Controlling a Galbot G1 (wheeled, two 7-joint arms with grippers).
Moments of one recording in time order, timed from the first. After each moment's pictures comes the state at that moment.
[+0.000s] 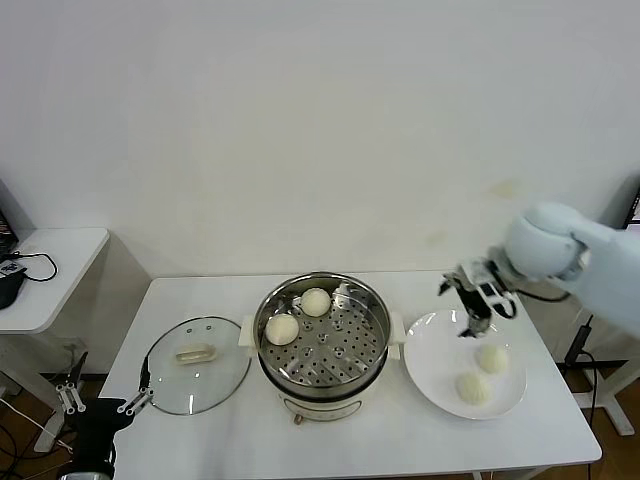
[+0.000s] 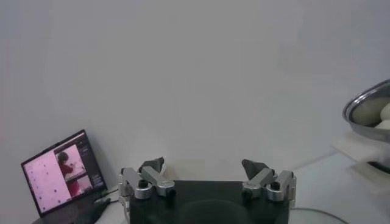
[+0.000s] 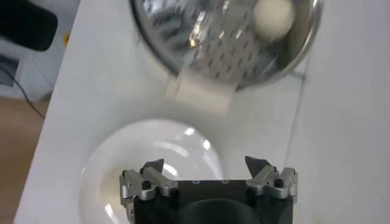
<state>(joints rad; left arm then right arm) 1.86 -1.32 -0.80 -2.28 0.10 0.03 -0.16 0.38 0.42 -1.04 1.77 0.02 -0.34 -1.15</state>
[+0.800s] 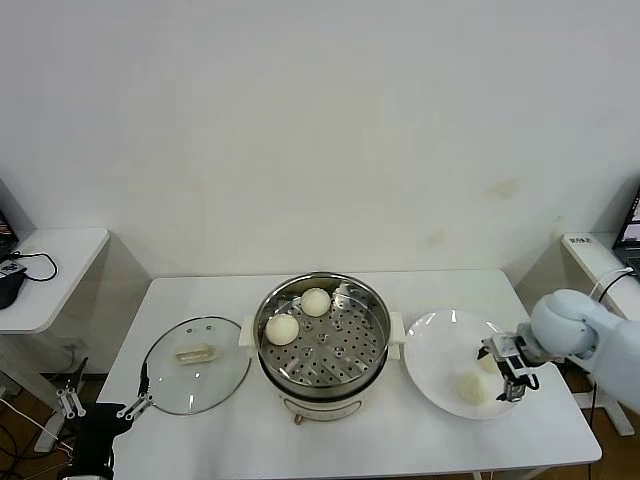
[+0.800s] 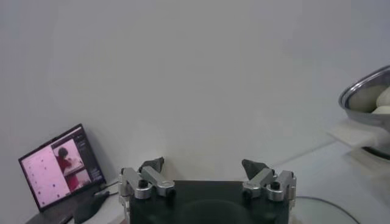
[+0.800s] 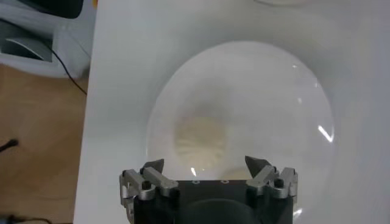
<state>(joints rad) 1.86 -1.32 -0.81 -2.26 0.11 0.04 -0.15 -0.22 0.39 -0.66 1.66 -0.20 -0.29 -1.11</state>
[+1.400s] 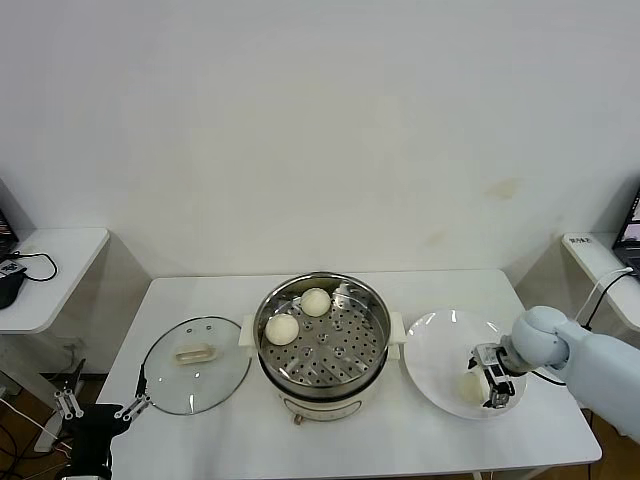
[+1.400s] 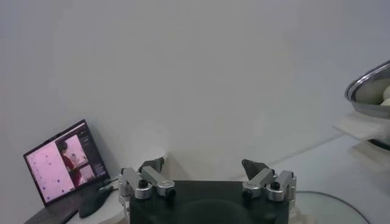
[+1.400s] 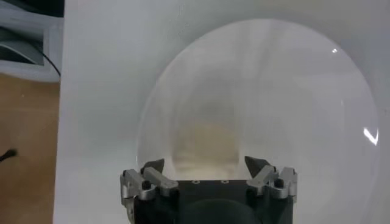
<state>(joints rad) 1.86 -1.32 -0.81 -2.25 0.11 0.04 -0.15 -0.31 0.50 -0.62 1.53 -0.24 -0.29 -1.06</state>
